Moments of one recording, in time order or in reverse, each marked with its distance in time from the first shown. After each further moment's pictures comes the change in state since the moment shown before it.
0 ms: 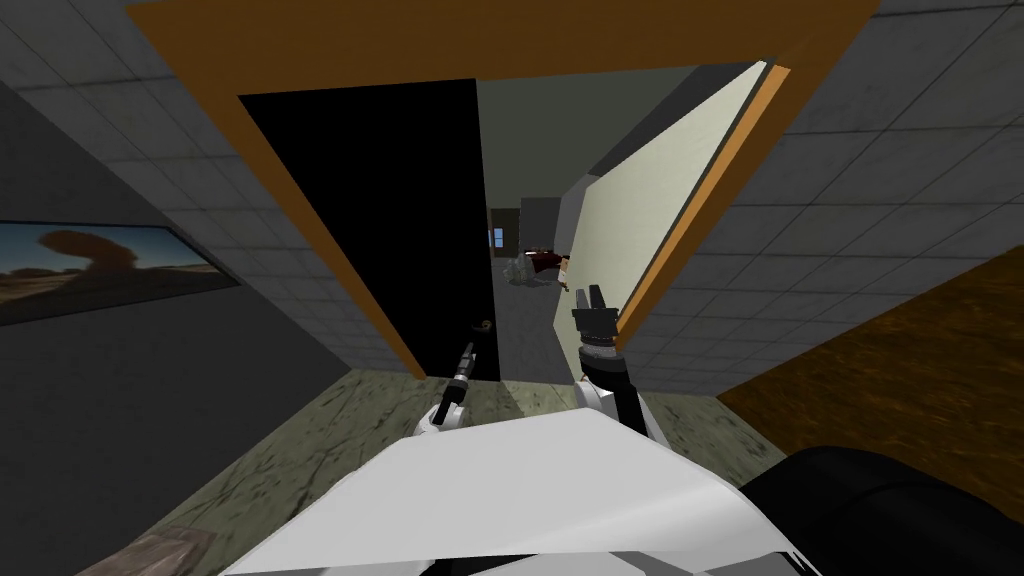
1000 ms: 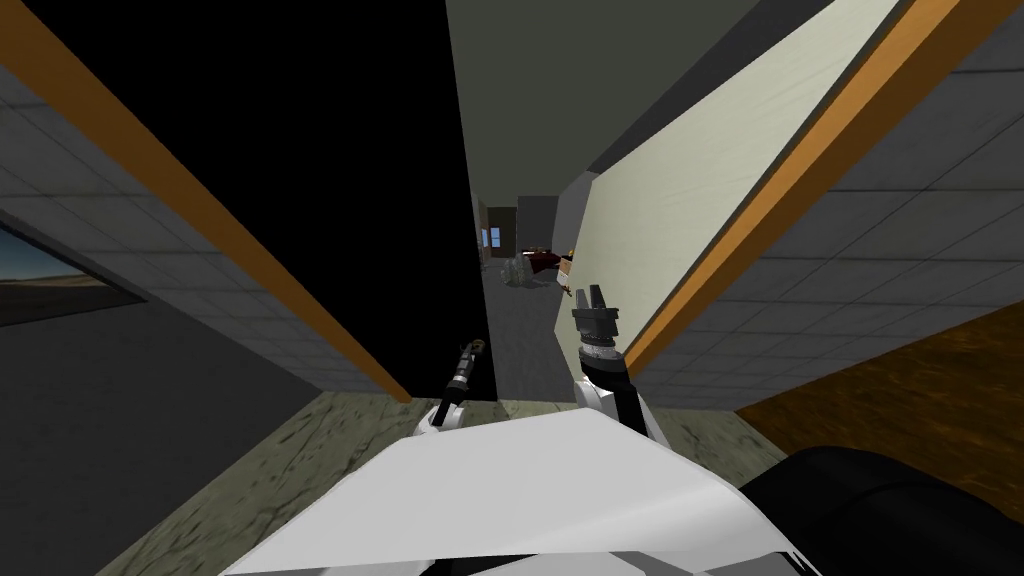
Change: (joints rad) arm 0.000 -0.006 0.018 0.017 0.006 -0.011 -0.011
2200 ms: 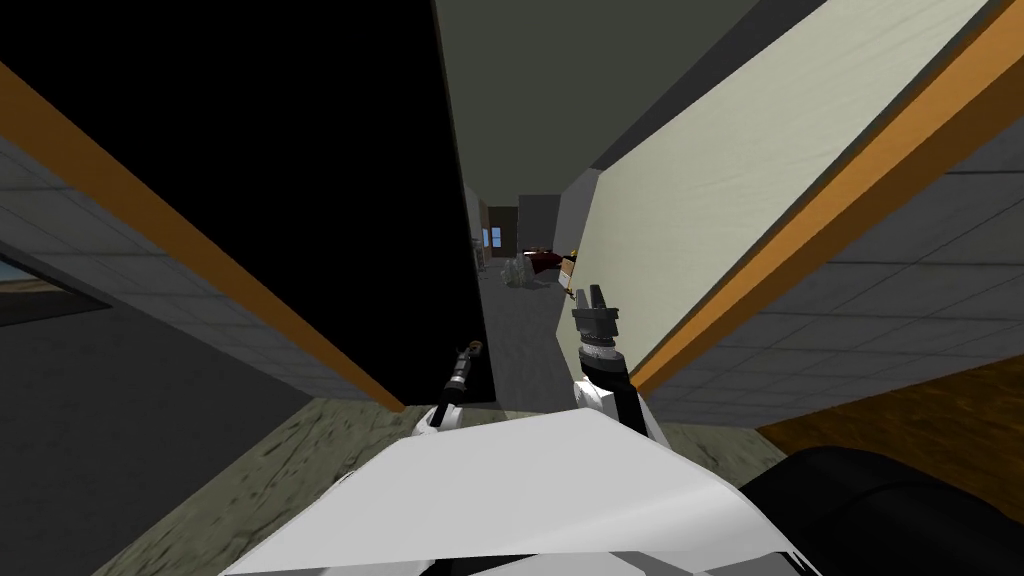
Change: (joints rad) arm -0.009 0.002 0.031 0.028 0.017 -0.007 -0.009
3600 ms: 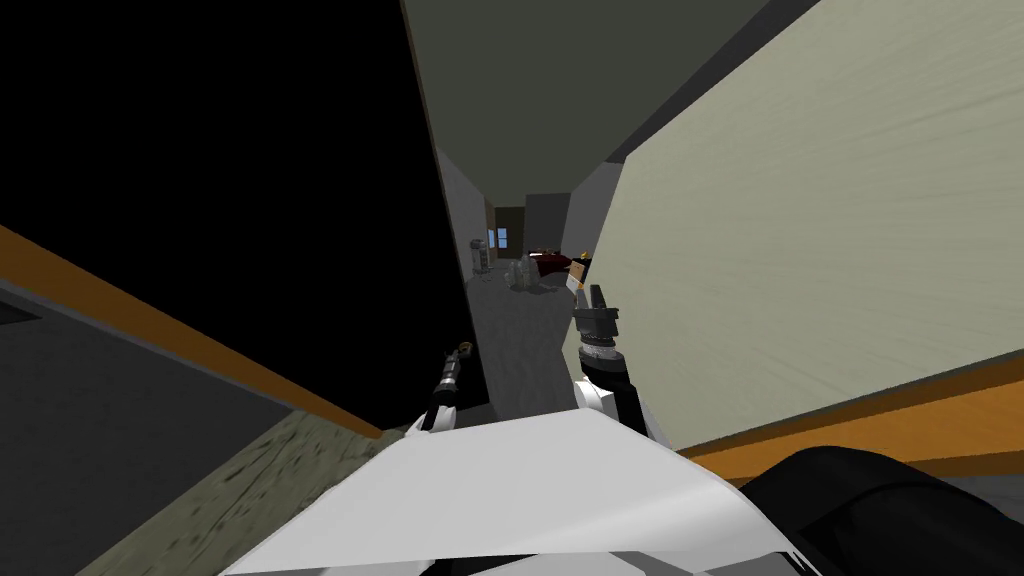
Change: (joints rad) arm 0.020 0.014 0.117 -0.009 0.063 0.014 -0.054
